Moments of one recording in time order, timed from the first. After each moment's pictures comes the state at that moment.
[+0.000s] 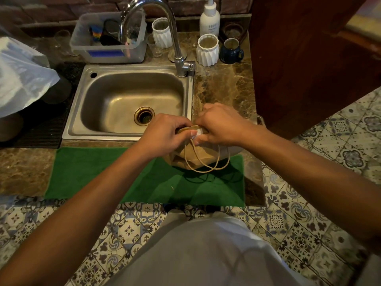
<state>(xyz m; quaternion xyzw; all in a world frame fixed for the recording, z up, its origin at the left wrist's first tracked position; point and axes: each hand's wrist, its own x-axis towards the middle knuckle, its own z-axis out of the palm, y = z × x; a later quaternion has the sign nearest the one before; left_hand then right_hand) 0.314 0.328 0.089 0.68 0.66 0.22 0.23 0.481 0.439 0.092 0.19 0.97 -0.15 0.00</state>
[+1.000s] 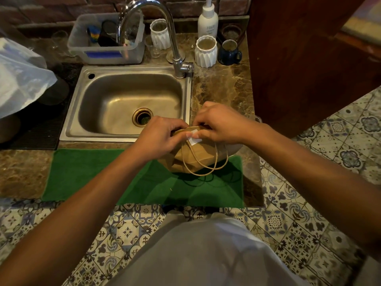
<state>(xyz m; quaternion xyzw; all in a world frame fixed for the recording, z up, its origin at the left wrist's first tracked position) 0.306 0.327 0.085 0.68 0.66 0.22 0.22 0.487 0.450 0.094 0.16 0.96 -0.25 -0.01</state>
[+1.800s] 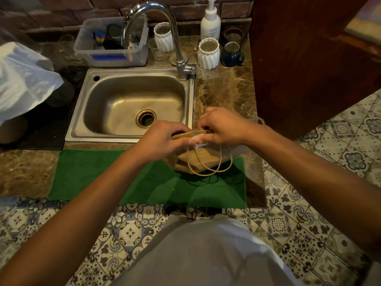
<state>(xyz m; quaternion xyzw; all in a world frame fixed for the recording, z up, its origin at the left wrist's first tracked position) 0.303 0.319 0.086 0.64 0.66 0.22 0.31 0.487 0.444 0.094 0.15 0.96 -0.25 0.03</state>
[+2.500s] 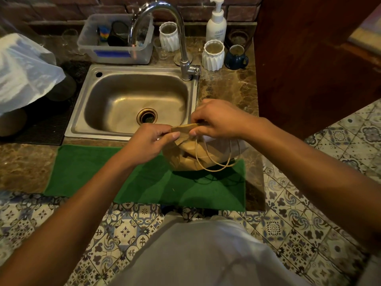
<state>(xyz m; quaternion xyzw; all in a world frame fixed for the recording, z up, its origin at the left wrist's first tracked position) 0.276 0.295 0.080 0.61 0.67 0.27 0.33 0.463 0.451 0.111 0.12 0.97 -0.22 0.01</state>
